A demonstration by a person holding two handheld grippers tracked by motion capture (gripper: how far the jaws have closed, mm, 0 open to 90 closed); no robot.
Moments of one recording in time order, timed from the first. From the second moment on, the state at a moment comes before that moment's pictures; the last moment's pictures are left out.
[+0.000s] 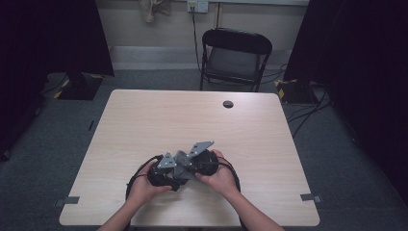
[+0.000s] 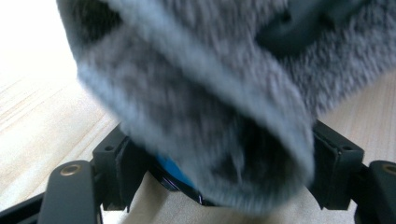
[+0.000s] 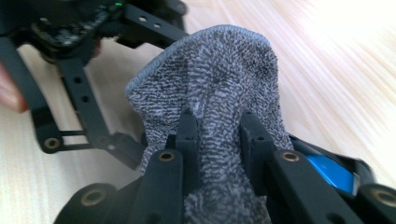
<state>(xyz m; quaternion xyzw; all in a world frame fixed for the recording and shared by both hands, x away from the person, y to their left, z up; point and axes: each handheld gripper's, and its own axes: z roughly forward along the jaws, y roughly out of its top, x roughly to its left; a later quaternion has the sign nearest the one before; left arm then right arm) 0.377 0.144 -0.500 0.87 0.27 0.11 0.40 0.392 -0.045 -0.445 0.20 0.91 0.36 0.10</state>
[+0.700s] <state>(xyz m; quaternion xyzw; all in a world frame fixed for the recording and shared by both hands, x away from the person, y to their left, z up) 0.377 0.144 -0.500 0.87 0.27 0.11 0.40 0.397 -0.046 -0.448 0.19 0.91 0.35 0.10</state>
